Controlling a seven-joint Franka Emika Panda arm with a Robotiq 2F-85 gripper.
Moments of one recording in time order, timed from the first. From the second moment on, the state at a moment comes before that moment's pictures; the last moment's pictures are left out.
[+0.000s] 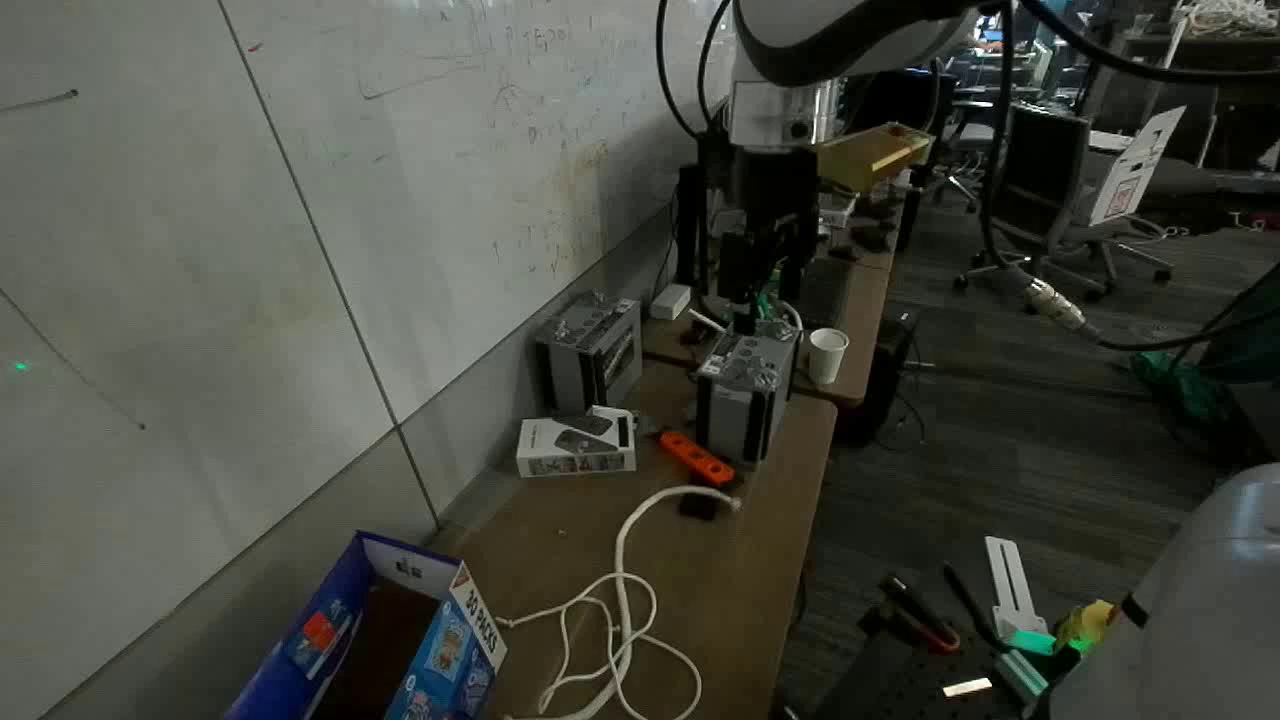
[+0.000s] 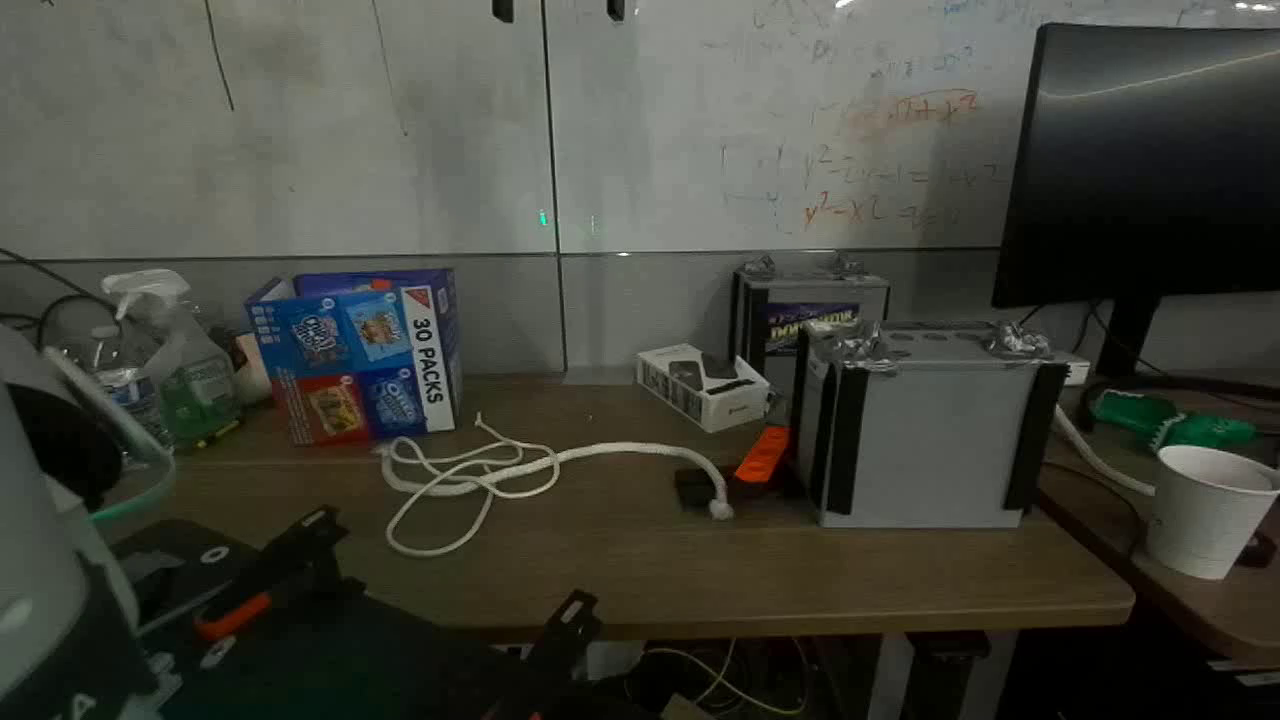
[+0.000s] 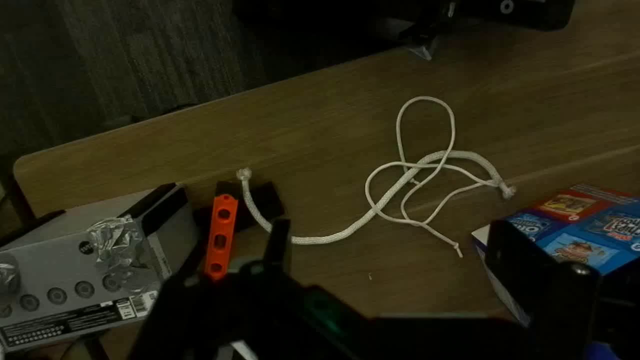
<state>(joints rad) 0.03 -0.45 -0.02 -2.24 0.00 1.73 -0.19</state>
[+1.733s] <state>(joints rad) 0.11 0.17 0.13 -2.42 0.12 2.55 0.39</state>
